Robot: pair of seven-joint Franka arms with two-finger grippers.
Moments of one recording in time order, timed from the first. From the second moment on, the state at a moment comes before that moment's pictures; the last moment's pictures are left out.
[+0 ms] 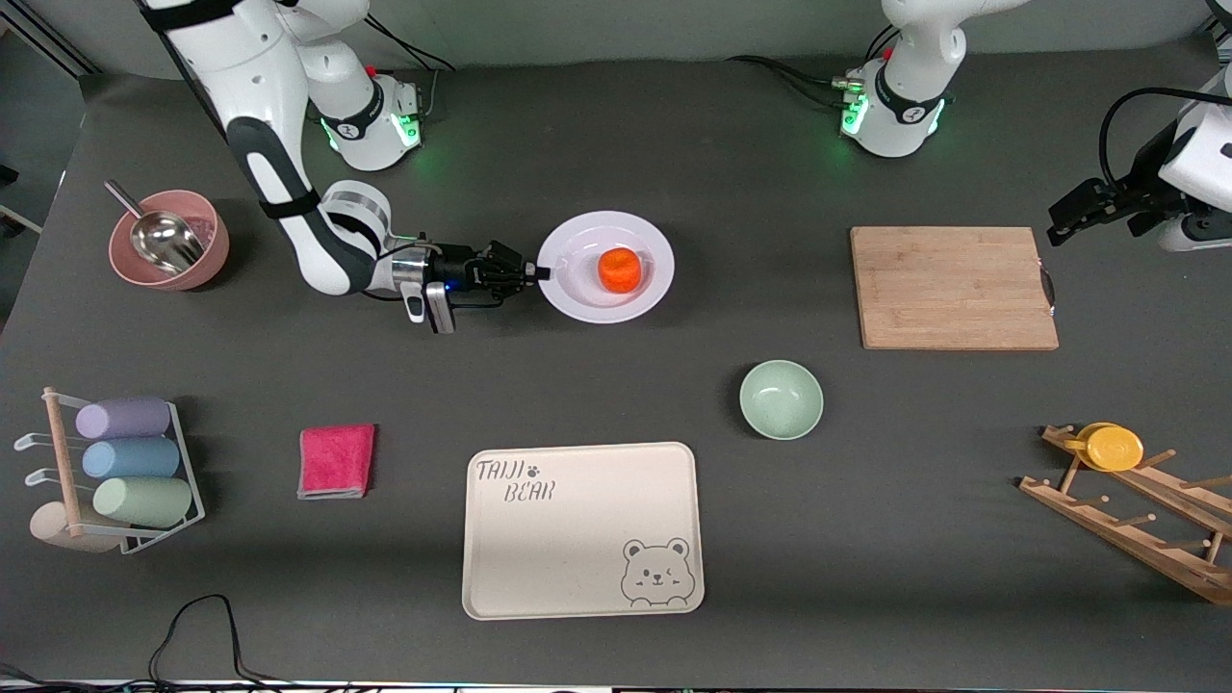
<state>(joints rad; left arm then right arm) 0.23 -0.27 -0.17 -2.00 -0.04 1.73 -0.04 0.31 0.28 0.04 -2.50 1.91 1.84 -1.41</state>
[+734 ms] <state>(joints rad) 0.22 -0.26 -0.18 -2.01 -0.04 1.73 -0.04 0.18 0.13 0.03 -2.44 1.71 1.85 -1.01</state>
